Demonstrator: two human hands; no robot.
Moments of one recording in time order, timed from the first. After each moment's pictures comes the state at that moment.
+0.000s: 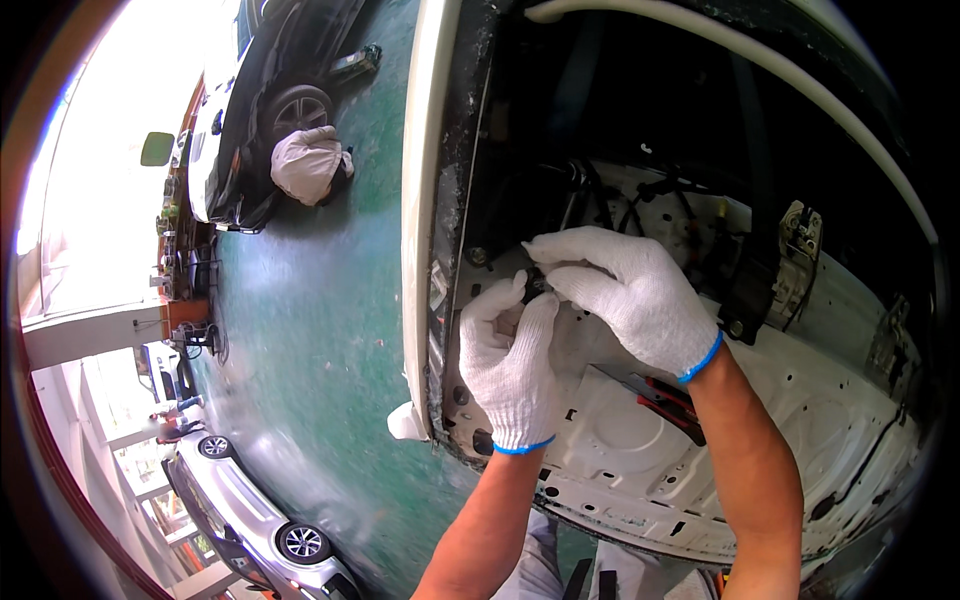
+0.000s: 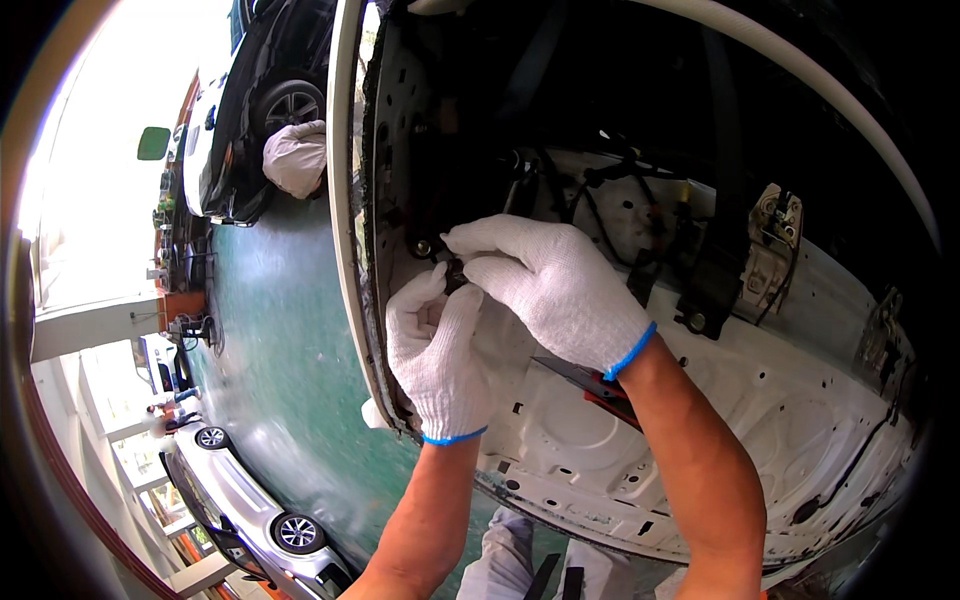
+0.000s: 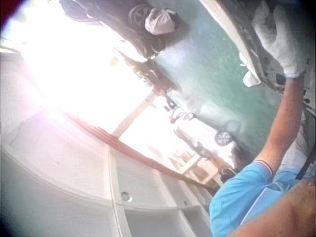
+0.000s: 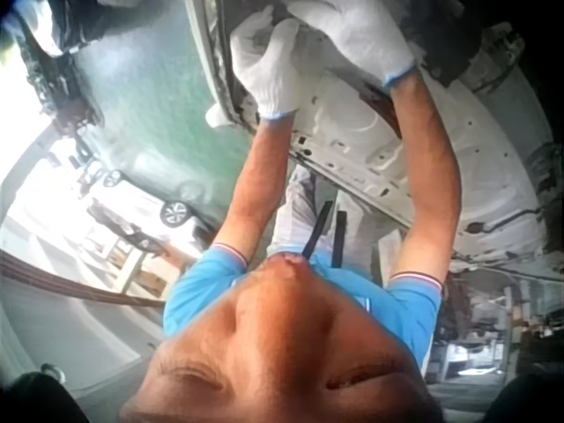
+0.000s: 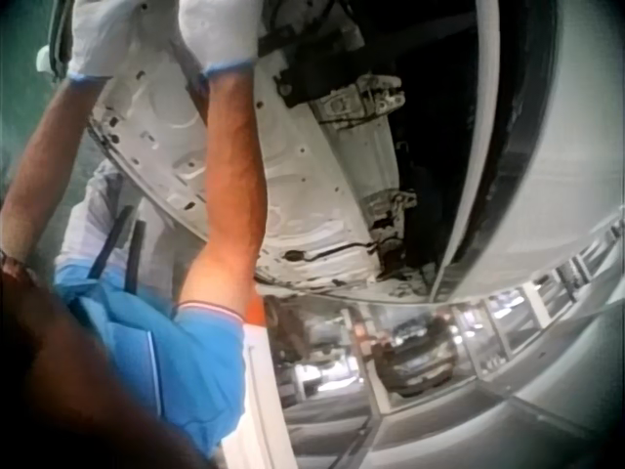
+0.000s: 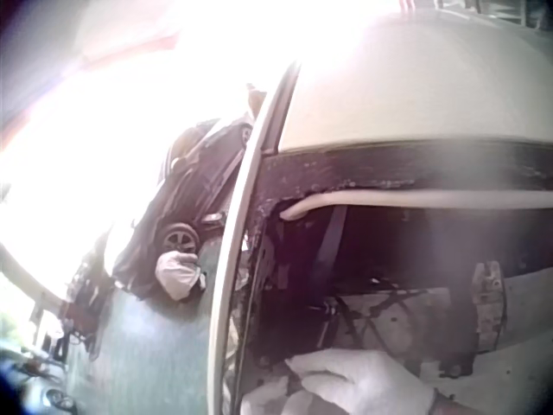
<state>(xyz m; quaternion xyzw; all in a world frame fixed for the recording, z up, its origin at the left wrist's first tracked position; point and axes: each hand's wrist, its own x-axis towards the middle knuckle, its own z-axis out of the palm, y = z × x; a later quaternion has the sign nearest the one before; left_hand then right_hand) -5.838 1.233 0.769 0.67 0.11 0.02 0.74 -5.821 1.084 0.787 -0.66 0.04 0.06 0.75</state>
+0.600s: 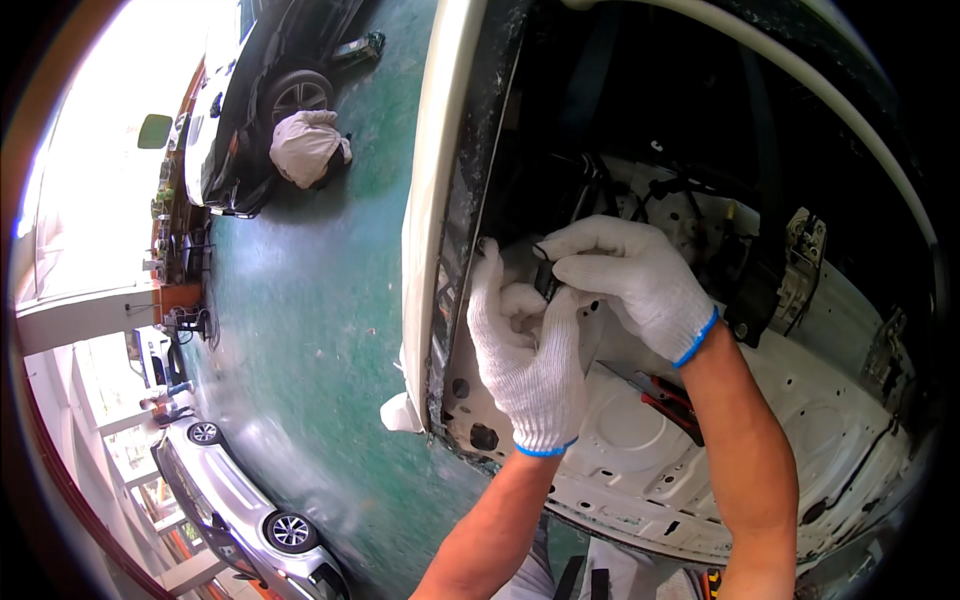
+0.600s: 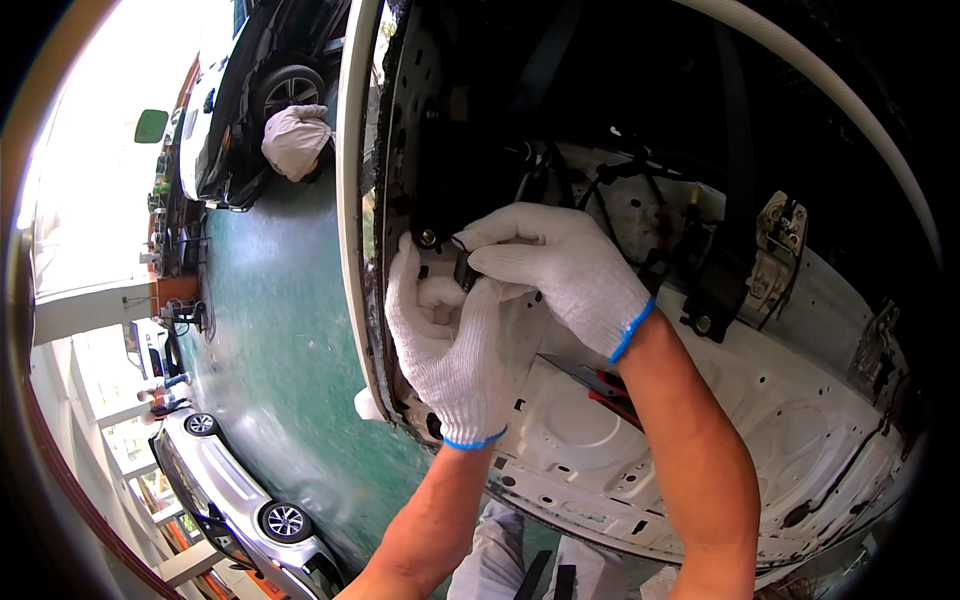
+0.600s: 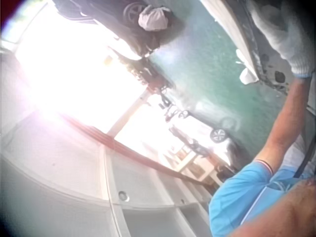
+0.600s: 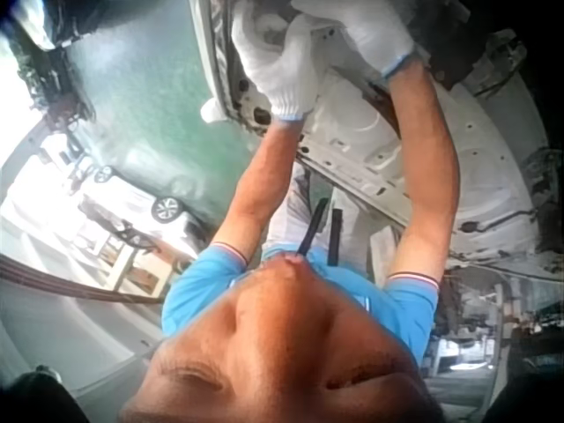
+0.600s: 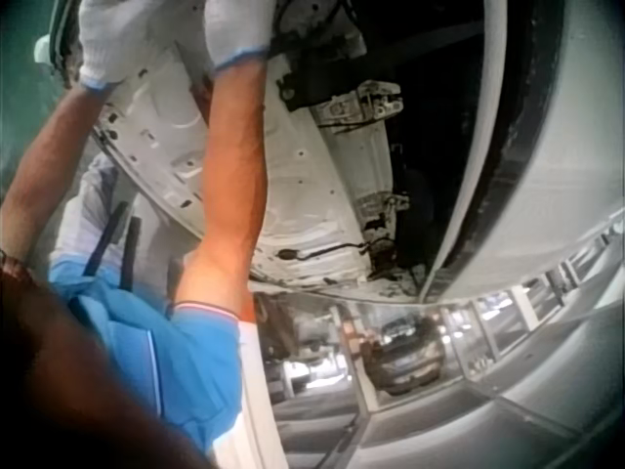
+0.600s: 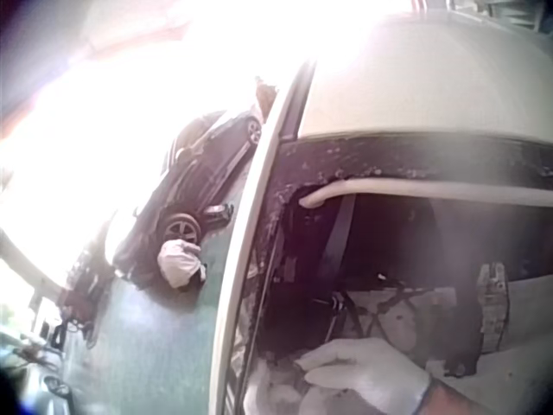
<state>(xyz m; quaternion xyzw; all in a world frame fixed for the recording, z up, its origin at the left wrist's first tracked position) -5.841 1.223 0.771 0.76 0.05 0.08 0.64 -5.811 1.088 0.775 -0.50 0.13 0.17 0.84</state>
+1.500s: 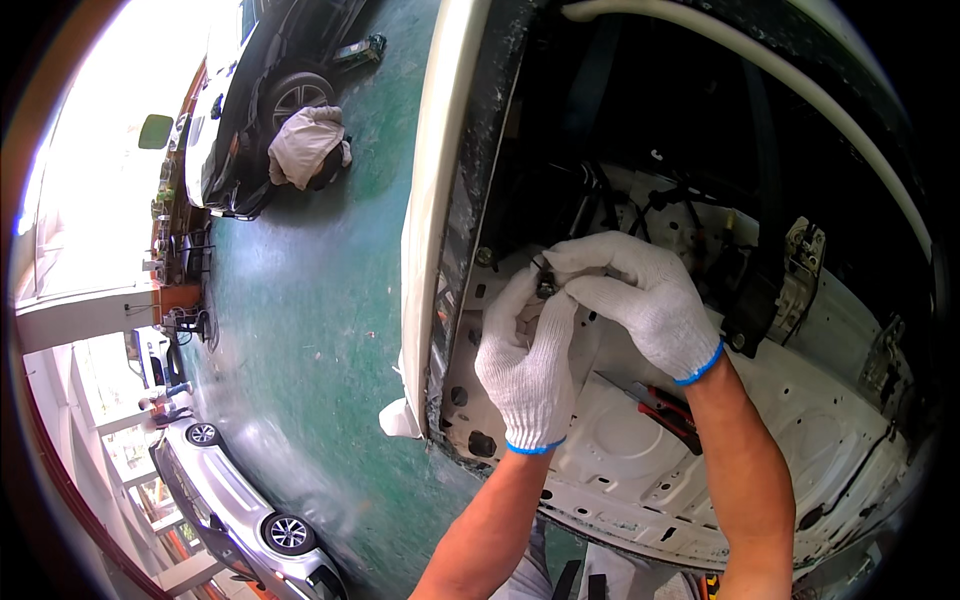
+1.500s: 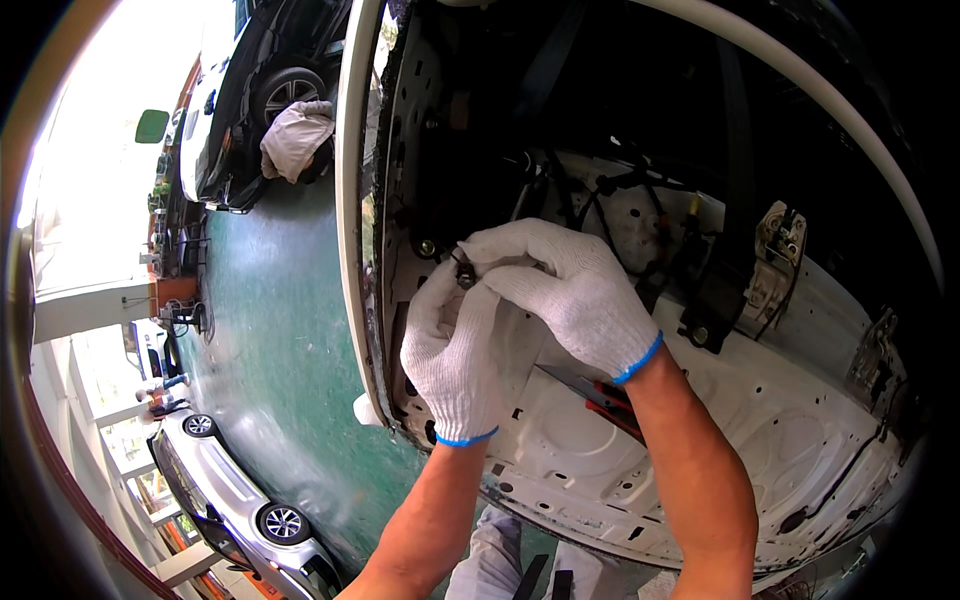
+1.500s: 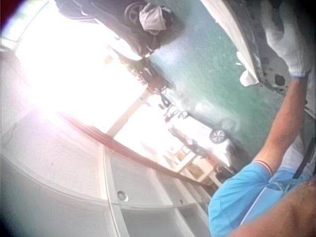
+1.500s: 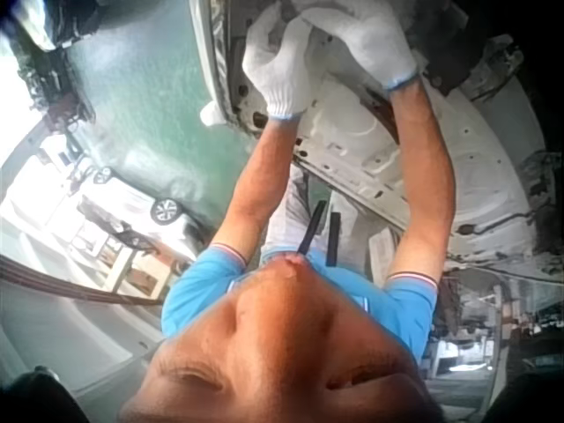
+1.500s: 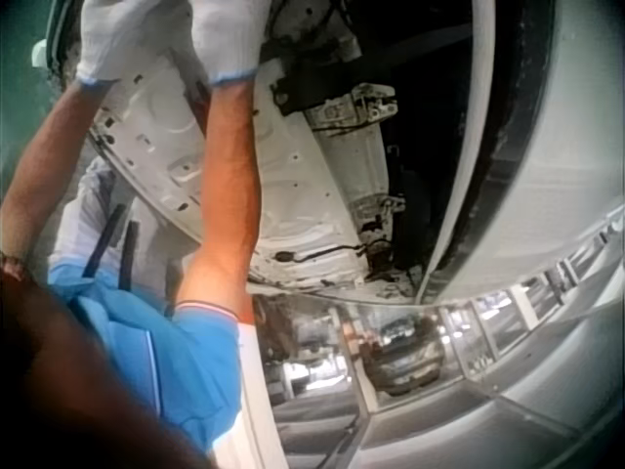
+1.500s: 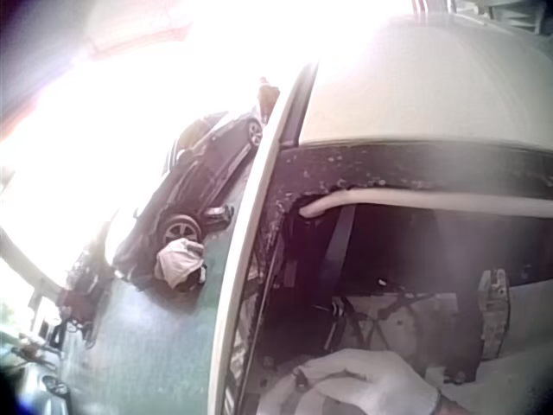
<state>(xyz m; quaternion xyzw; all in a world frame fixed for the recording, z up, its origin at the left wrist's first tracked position) -5.835 1.228 0.764 0.72 0.09 0.01 0.69 -5.821 1.083 0.774 -0.61 0.07 0.08 0.78</state>
